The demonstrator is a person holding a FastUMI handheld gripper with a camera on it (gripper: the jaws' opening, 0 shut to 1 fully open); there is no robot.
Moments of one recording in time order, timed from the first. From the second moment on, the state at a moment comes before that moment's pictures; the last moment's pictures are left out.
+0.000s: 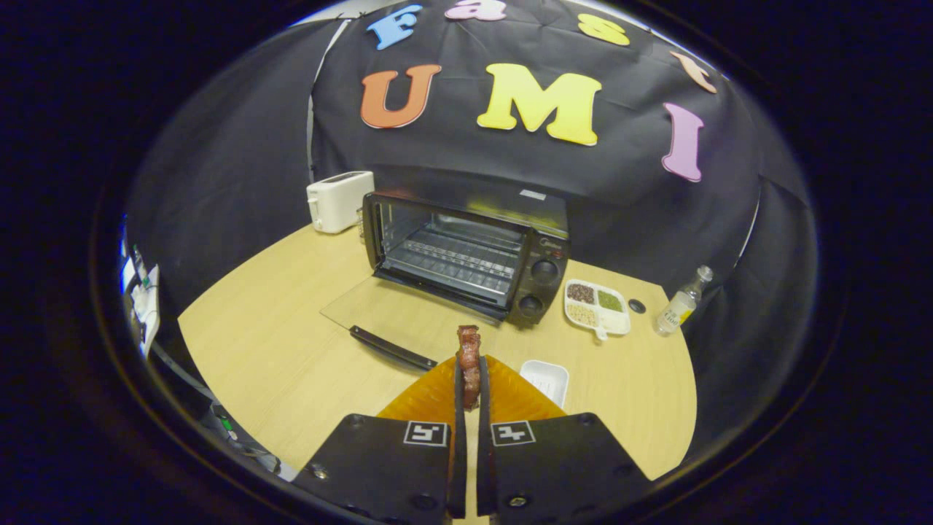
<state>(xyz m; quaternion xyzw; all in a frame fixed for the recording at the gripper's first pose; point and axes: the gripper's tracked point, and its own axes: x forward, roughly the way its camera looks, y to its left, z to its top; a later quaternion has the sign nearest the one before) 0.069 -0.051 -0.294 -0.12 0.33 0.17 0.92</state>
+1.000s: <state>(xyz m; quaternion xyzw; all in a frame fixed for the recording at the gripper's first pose) 0.222 0.062 -0.335 0.23 0.14 0.07 0.96</state>
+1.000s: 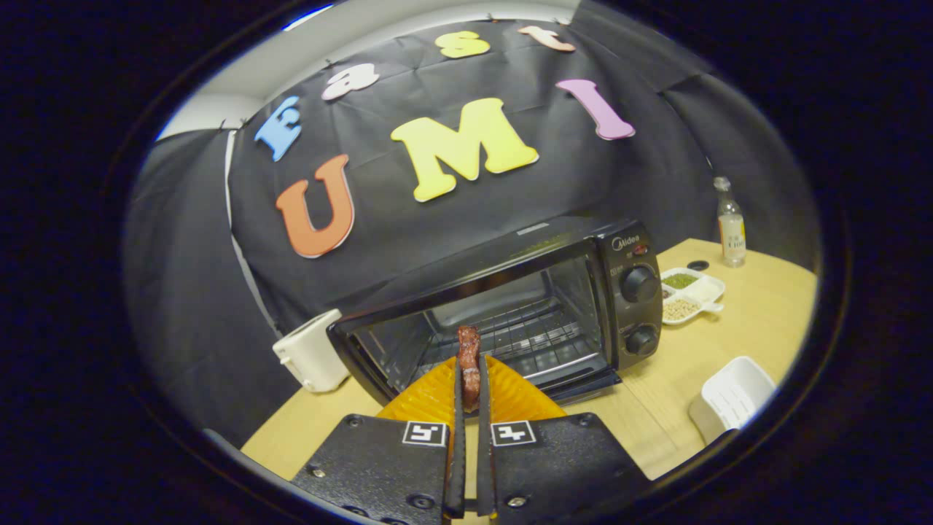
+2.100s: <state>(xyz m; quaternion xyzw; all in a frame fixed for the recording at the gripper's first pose) 0.300 0.054 -0.374 0.30 0.16 0.01 0.94</state>
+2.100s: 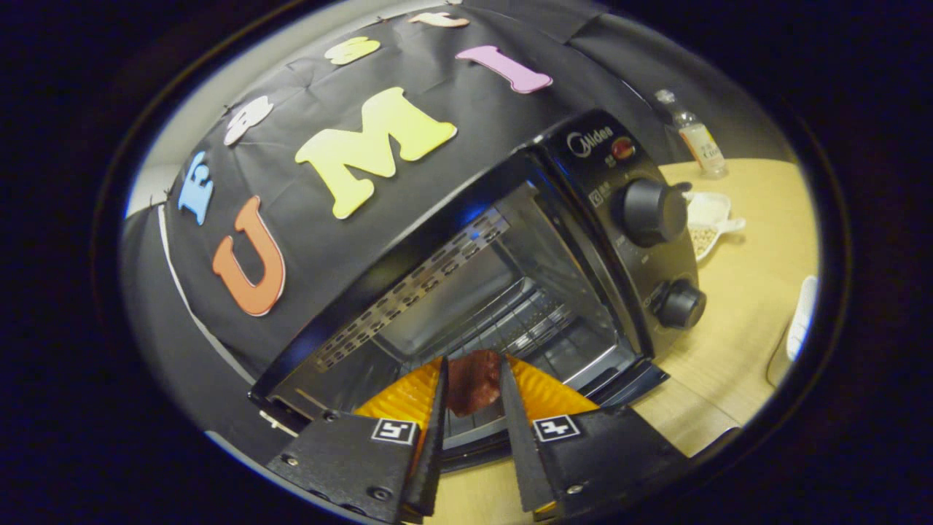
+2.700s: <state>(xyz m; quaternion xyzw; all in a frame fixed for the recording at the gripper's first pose) 0.154 0.053 -0.366 0.08 0.14 0.02 0.99</state>
